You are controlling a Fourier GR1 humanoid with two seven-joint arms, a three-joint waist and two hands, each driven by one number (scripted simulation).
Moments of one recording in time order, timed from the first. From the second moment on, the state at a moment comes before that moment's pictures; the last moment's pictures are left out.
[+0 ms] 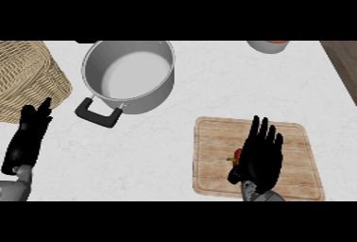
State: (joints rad) left arm -0.09 0.47 -0.05 -1.44 0.01 0.23 0.38; right arm -0.08 -0.01 0.42 -1.64 1.35 0.12 1.08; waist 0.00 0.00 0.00
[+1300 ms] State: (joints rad) left arm -0.10 0.37 0.07 -1.43 -0.09 0.12 0.38; right arm -0.12 -0.02 0.29 -1.45 1.28 -0.01 0.97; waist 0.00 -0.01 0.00
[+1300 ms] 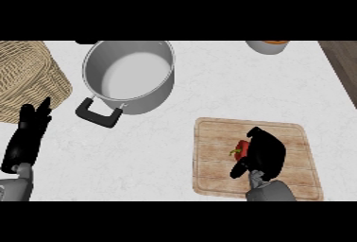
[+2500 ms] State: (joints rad) left arm -0.09 0.33 0.11 -1.42 -0.14 0.10 0.35; right arm -0.29 -0.10 0.29 -1.56 1.26 0.17 0.72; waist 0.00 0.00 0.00
